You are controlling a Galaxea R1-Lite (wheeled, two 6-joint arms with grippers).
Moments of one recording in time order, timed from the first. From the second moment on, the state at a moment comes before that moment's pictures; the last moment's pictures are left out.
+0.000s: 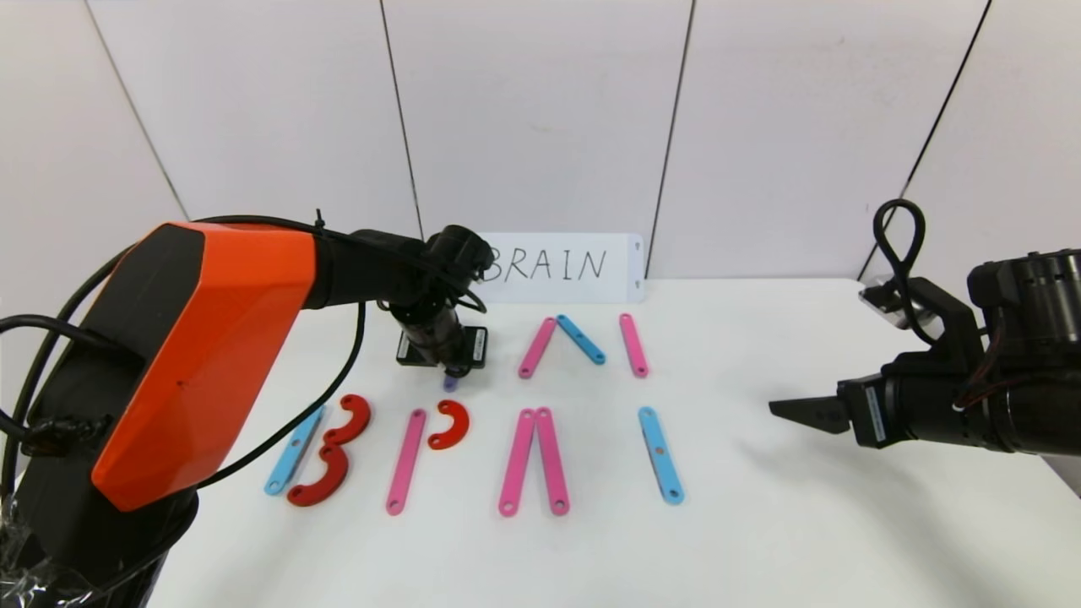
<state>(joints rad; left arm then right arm) -0.43 2.37 -1.97 0.62 0.18 -0.33 0.12 1.56 -0.74 -0.12 0.25 -0.06</state>
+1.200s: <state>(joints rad) -0.69 1.98 -1.45 0.63 0.30 -0.90 0.13 1.57 -0.74 -0.12 0.25 -0.06</state>
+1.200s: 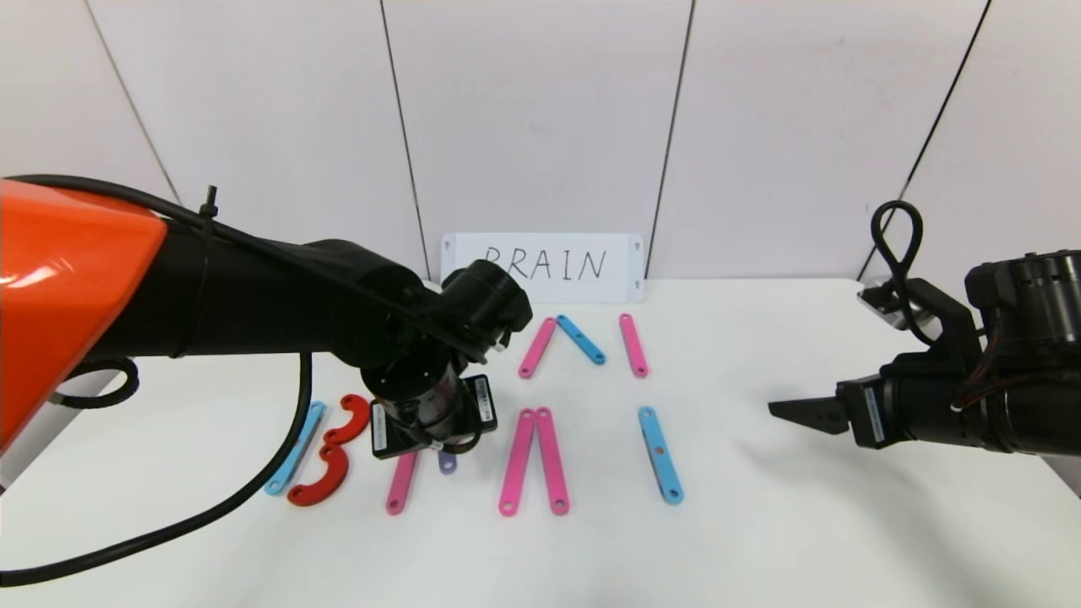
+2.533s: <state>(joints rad) -0.70 2.00 -1.32 0.57 0.30 -0.99 0.12 1.57 -0.74 -0.12 0.25 -0.06</state>
